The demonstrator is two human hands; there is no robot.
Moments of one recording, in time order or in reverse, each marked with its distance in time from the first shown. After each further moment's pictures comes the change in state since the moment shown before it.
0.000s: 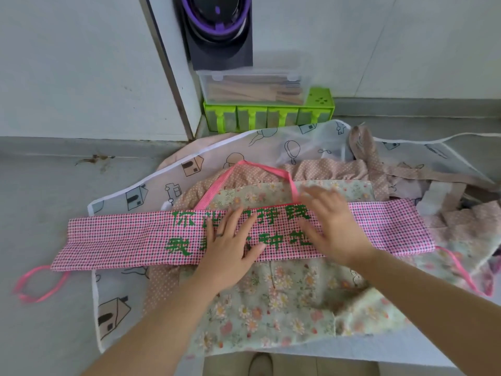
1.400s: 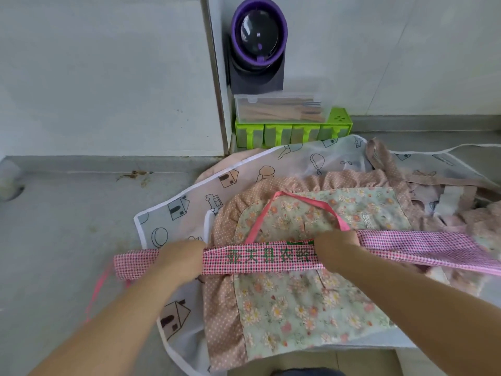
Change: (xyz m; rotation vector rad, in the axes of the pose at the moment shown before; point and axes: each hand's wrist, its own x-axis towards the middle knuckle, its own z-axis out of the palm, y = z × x) left_hand -0.052 -0.136 -0.072 0.283 -0.232 -0.175; right_hand 0.030 -0.101 0.028 -0.640 -0.931 0.431
